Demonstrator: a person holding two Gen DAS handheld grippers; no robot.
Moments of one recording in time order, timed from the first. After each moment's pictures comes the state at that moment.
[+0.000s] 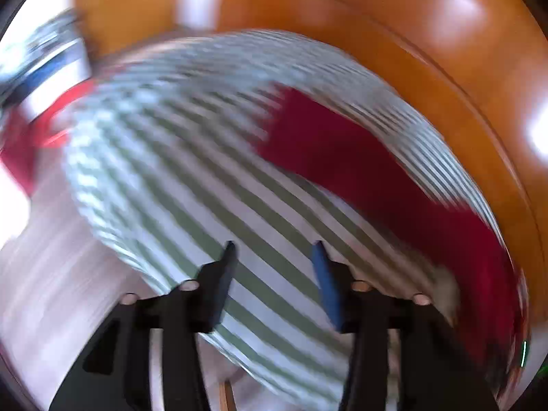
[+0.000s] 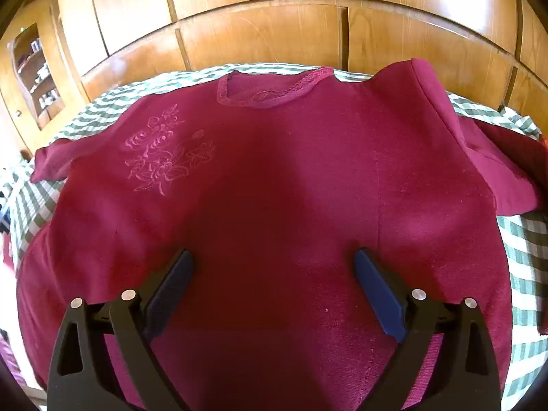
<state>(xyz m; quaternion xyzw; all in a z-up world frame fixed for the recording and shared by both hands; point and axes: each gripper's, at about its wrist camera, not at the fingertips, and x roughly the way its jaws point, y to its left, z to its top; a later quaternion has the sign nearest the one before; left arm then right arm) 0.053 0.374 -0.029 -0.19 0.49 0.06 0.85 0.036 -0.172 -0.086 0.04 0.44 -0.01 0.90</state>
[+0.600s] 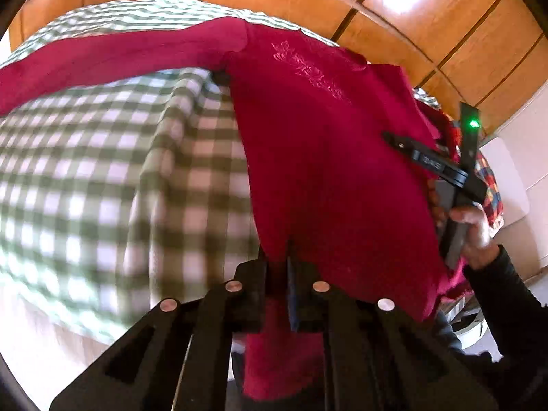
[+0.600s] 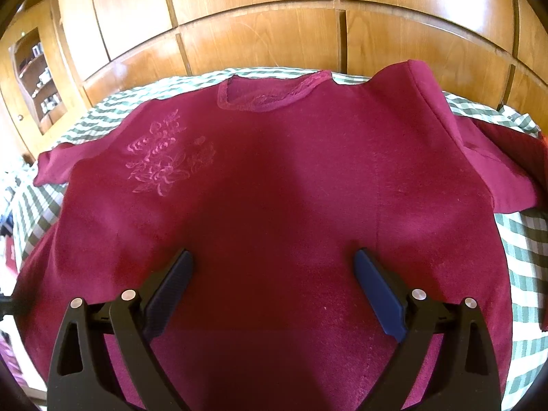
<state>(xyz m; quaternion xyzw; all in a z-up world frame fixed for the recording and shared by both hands) -0.028 0.147 -0.071 -0.08 0.53 -0.22 0.81 0.034 -0.175 -0.084 0.05 0.43 -0.01 0.90</state>
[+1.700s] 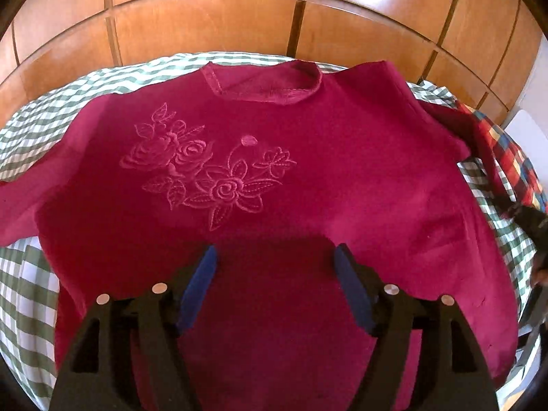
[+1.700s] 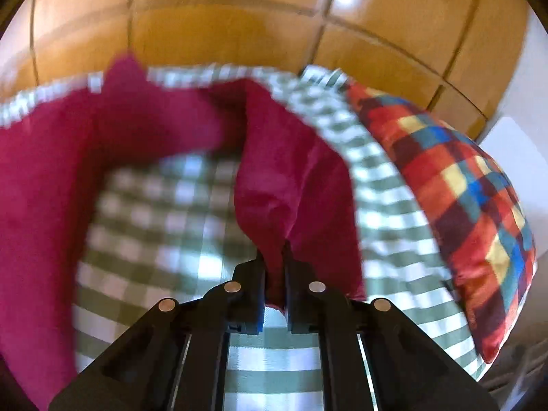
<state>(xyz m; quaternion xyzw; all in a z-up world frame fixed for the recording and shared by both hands) 0.090 -0.036 -0.080 0.04 0.47 -0.21 0.86 -0.076 -0.380 -0.028 0.00 0.41 -0.28 0.87</state>
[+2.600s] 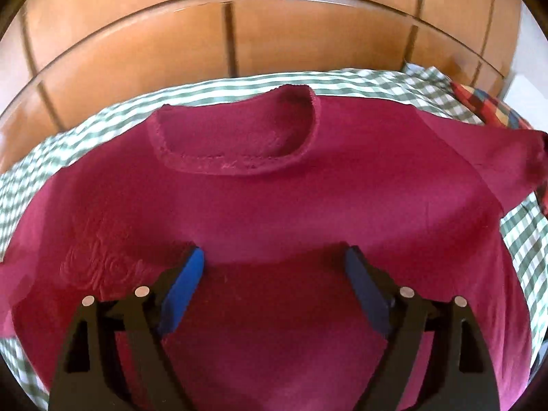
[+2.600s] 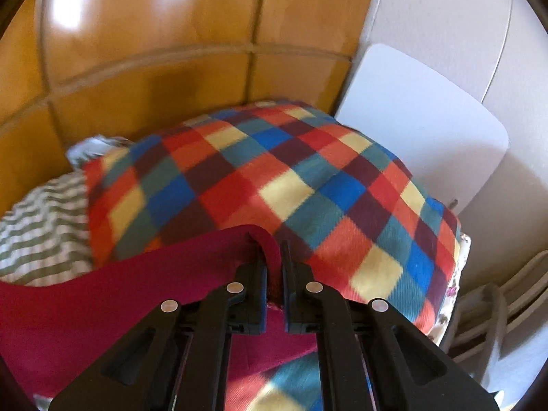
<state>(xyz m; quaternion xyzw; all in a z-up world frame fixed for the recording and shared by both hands) 0.149 -0.156 -0.093 0.12 0.44 -0.23 0.86 -0.104 -0.649 0.029 0.12 0.41 -0.51 0.75</state>
